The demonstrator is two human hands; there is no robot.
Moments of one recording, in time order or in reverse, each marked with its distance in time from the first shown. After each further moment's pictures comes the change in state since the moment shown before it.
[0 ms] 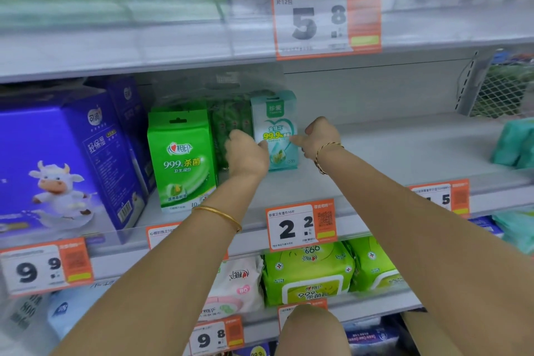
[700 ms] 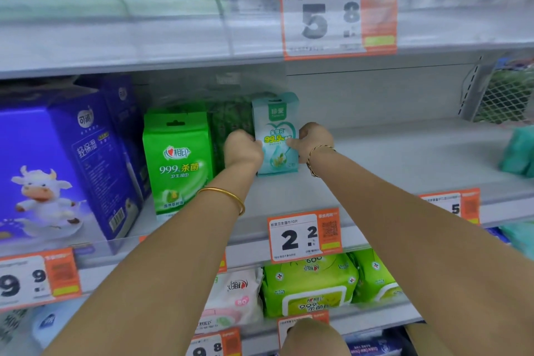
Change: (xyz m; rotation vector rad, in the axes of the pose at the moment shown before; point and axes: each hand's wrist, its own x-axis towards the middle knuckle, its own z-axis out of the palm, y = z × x) left_hand 0.039 -0.008 0.011 -0.064 -0.038 0.021; right_hand 0.007 -0.007 0.010 -0.153 -0.018 -0.023
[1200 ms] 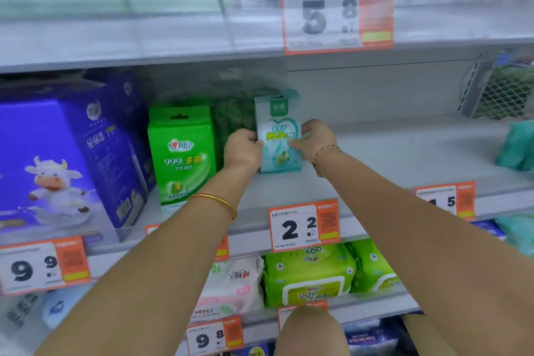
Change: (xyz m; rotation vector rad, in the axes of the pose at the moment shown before) left_hand -0.021 -0.005 -0.009 -0.167 -0.087 -0.037; right_hand -0.019 0.003 -0.003 0.140 -0.005 -0.016
